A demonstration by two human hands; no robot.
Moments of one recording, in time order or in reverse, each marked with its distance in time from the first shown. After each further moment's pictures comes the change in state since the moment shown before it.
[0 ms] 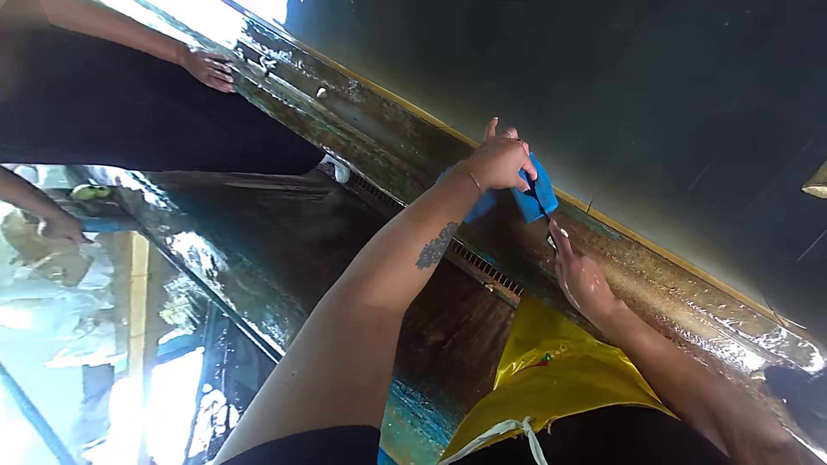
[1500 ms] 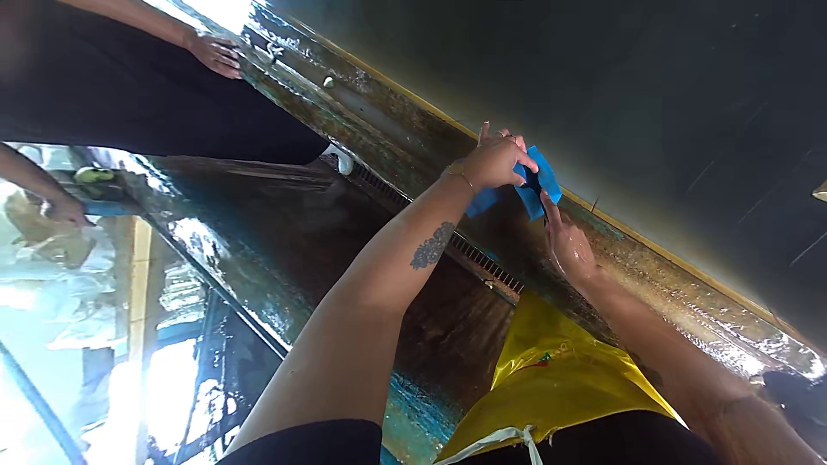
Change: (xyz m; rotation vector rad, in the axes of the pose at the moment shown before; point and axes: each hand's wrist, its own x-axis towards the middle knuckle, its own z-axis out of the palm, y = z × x) left_hand -0.017 -0.014 0.012 -0.201 0.087 -0.067; right_hand 0.044 -0.016 0.004 0.000 0.135 -0.073
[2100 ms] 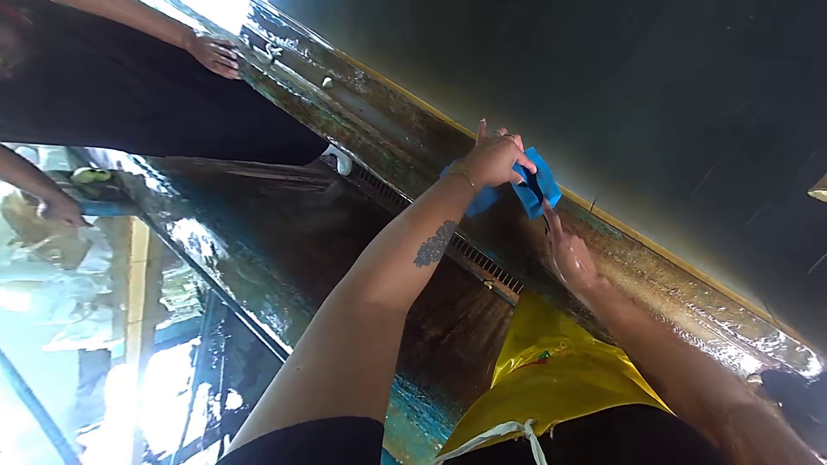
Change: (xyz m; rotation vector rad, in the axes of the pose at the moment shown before) left_hand 0.003 0.002 0.002 0.053 -0.015 -0.047; right_hand -0.016 0.012 0.011 0.013 -0.024 0.006
